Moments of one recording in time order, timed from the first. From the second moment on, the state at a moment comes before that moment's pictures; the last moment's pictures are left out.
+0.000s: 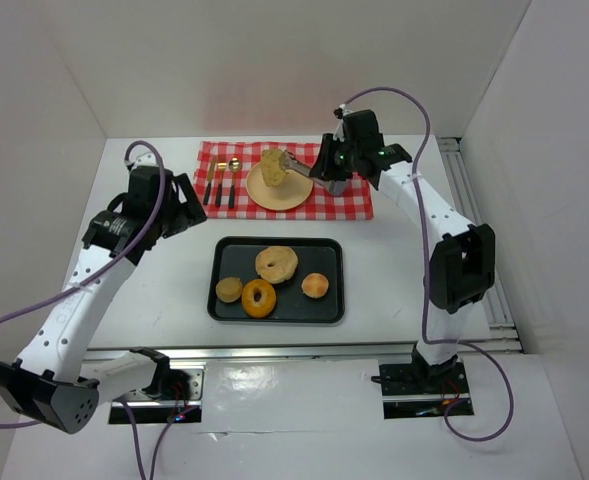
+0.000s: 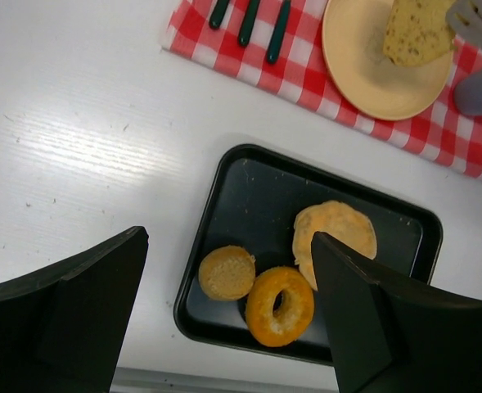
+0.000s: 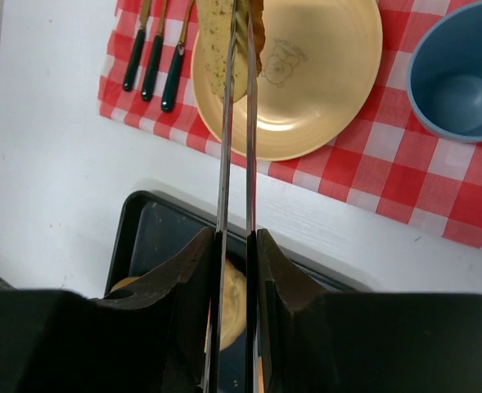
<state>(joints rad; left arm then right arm) -0.29 1.11 1.27 -0.86 -0.29 -0.61 0.38 1.79 1.69 -0.53 -0.23 0.42</state>
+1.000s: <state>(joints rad) -0.40 1.20 0.92 -0.85 0.11 -0.54 0.38 1.87 1.74 -0.51 -0.20 0.43</state>
